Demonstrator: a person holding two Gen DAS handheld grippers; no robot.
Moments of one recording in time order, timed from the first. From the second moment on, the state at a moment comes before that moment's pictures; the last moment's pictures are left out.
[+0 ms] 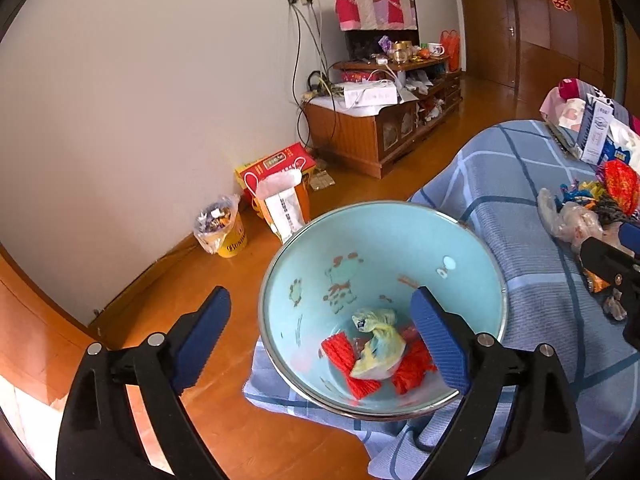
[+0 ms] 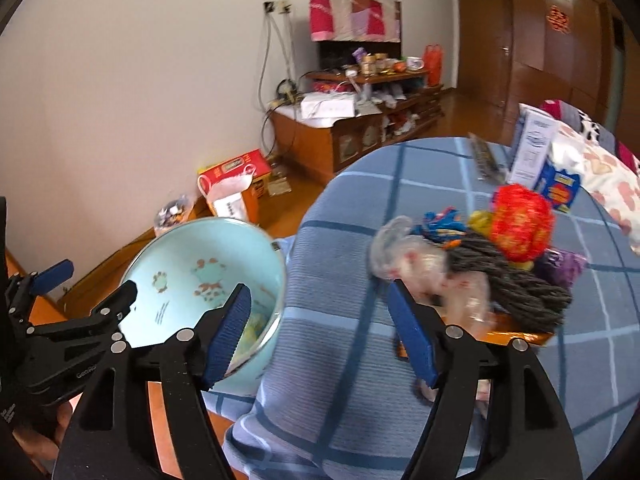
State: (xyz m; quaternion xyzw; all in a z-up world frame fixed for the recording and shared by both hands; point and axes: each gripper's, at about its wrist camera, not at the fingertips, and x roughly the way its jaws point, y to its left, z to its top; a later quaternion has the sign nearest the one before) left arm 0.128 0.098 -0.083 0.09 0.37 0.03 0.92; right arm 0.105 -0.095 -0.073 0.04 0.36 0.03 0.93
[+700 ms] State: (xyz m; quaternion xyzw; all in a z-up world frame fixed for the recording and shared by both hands) left arm 0.082 0.035 -0.056 0.10 0.35 -0.04 0.93; right arm 0.047 -0.159 -0.049 0.07 0.32 -0.05 0.95
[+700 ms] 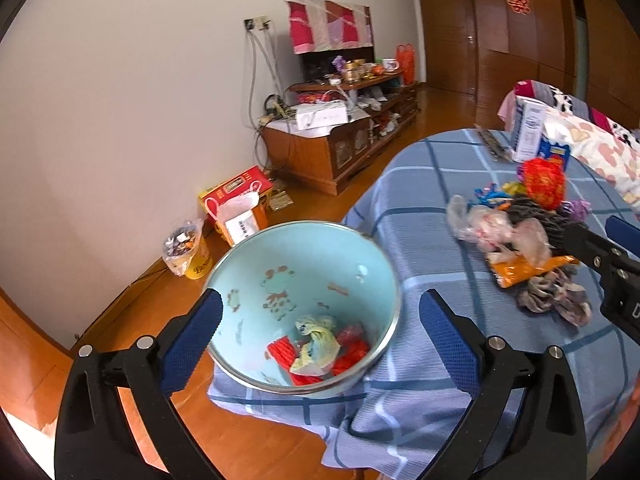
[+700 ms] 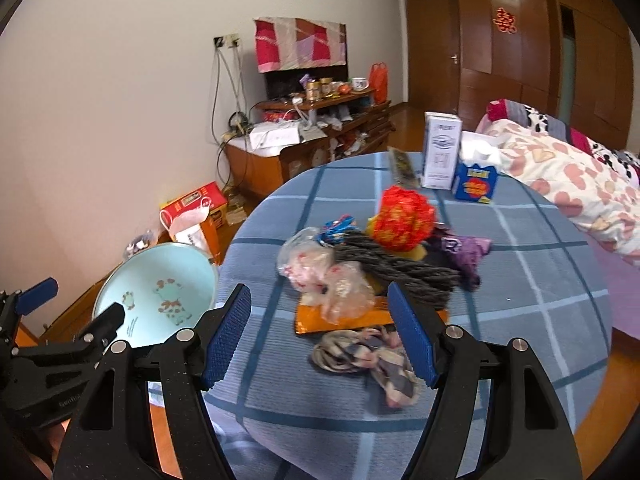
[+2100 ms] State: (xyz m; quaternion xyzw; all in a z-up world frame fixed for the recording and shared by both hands) left arm 0.093 -0.005 -0.093 0.11 0.38 -0.08 0.92; right arm 0.039 -0.220 -0.123 0.10 0.39 -0.03 0.91
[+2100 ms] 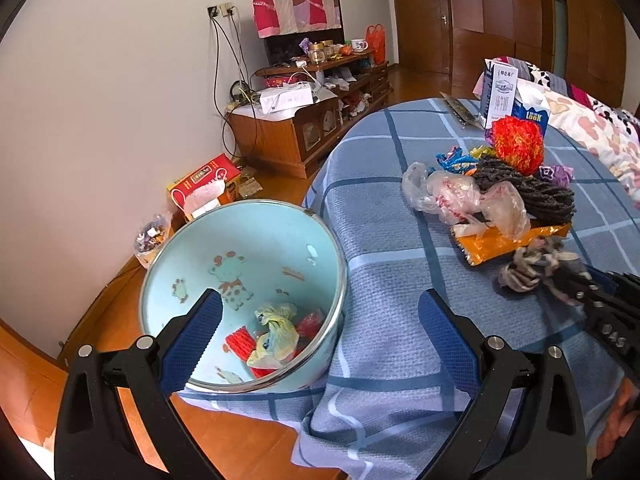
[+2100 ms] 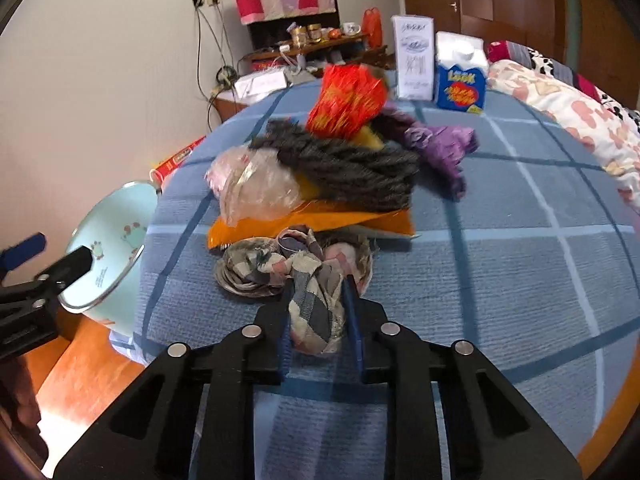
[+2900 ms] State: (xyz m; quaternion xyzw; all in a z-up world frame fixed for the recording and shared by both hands) left arm 0.135 -0.127 -0.094 0.05 0.39 -0.19 0.90; right arm -0.014 -0.346 -0.086 0.14 0.31 -0.20 0.92
